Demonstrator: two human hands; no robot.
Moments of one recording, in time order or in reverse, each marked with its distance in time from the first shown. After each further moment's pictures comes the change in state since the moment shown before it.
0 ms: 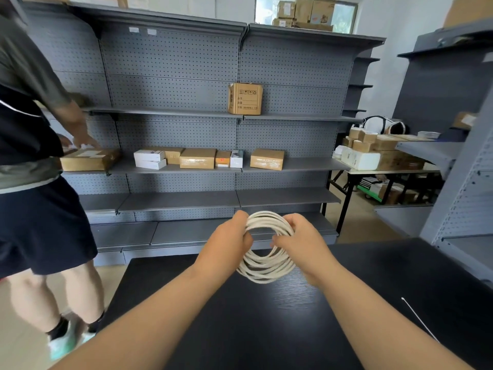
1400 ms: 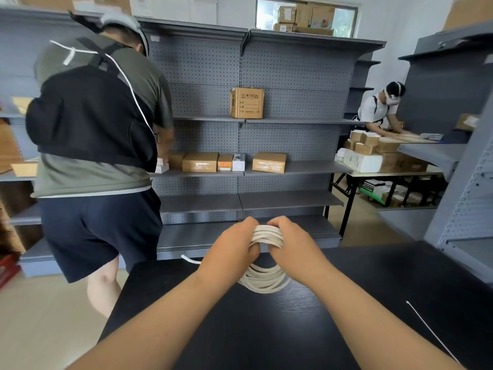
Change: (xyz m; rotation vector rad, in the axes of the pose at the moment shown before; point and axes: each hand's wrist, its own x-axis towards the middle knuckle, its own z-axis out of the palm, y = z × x) left_hand -0.007 0.005 -0.004 0.037 0.002 0.113; right_hand -0.005 -0.010 0.007 -0.489 -0.064 -0.209
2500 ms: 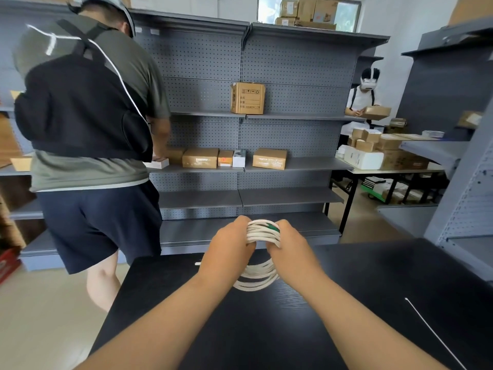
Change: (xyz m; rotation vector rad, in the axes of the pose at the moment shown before) left_hand -0.003 -0.003 0.010 -0.047 0.084 -0.180; right_hand -0.008 -0.001 0.016 0.073 0.066 0.044
